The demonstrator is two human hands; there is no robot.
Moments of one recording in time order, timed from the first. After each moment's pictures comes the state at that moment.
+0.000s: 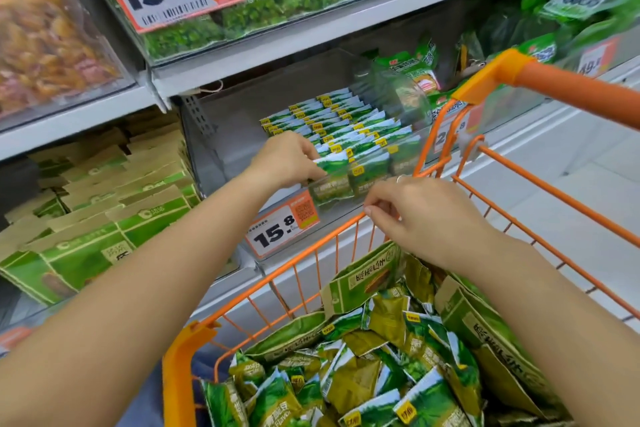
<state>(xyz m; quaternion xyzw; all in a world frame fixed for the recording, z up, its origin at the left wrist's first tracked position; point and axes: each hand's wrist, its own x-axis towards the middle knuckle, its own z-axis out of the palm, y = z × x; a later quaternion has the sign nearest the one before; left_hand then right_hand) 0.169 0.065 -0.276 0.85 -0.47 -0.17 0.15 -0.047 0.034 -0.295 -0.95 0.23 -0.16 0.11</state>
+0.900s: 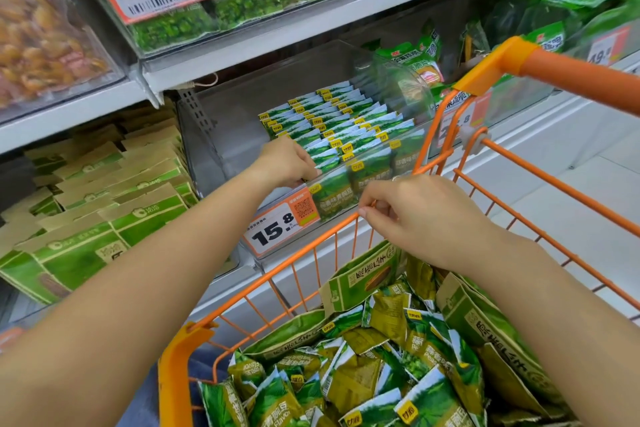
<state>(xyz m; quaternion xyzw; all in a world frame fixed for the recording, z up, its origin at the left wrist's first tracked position) 0.185 0.055 -0.299 0.86 -0.42 -0.22 0.20 -0.043 0.036 -0.294 -0.96 0.22 -0.14 0.13</state>
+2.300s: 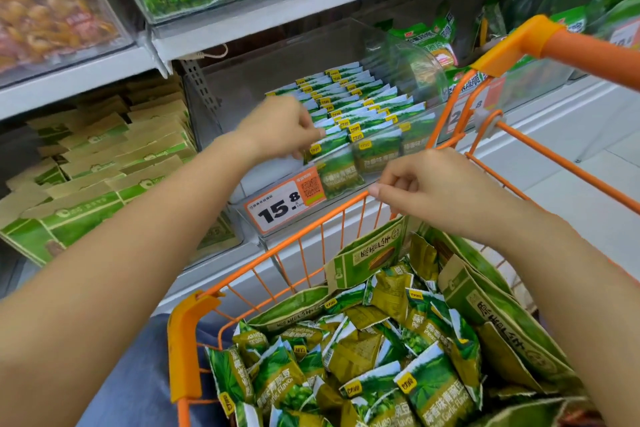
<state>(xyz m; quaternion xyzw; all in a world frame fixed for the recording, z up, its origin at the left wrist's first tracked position) 0.197 0.071 -0.275 0.80 -0.58 -0.08 0.10 -0.046 0.030 -0.284 -0.93 0.24 -0.13 0.26</state>
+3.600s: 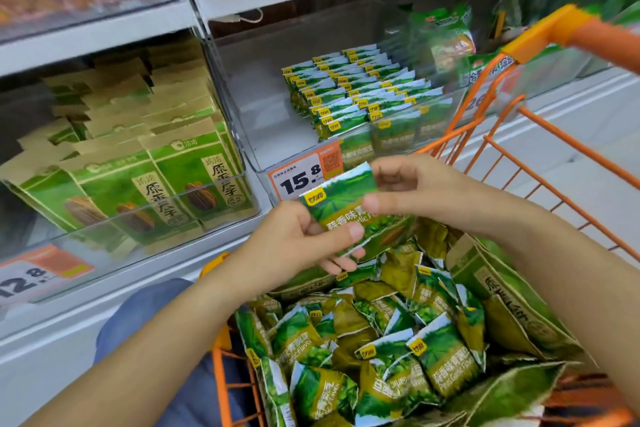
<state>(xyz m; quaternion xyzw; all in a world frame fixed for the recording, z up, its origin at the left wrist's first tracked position) 0.093 0.223 -0.302 0.64 -0.41 -0.47 0.45 -0.030 0.065 -0.298 -0.77 0.12 -0.09 0.62</state>
